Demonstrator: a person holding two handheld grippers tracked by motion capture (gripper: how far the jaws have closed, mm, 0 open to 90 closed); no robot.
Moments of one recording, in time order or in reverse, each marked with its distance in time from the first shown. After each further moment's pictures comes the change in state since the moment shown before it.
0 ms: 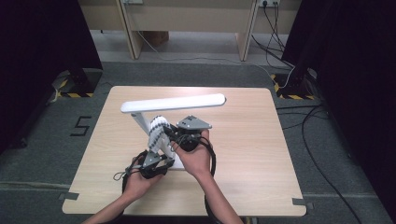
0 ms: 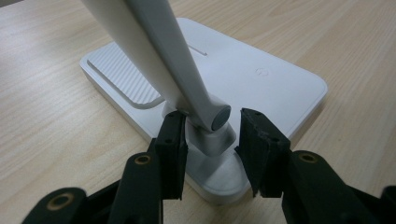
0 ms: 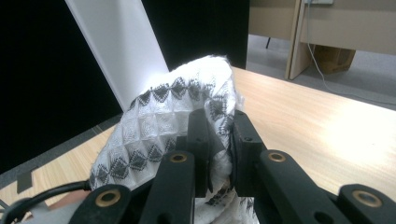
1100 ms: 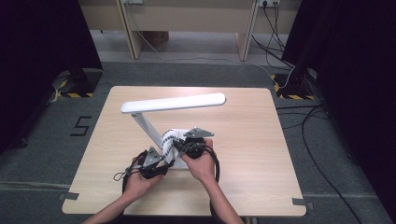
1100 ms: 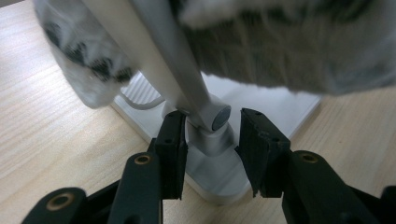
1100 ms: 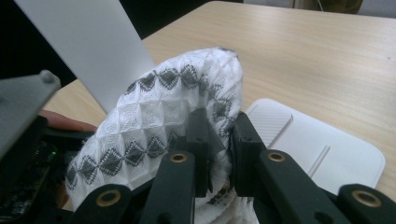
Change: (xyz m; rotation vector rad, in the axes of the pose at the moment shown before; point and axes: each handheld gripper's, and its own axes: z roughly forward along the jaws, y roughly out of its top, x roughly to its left) left arm 0.000 0.000 0.000 0.007 0.002 -0.005; right arm -0.032 -0.067 0.024 0.160 -0.012 0.082
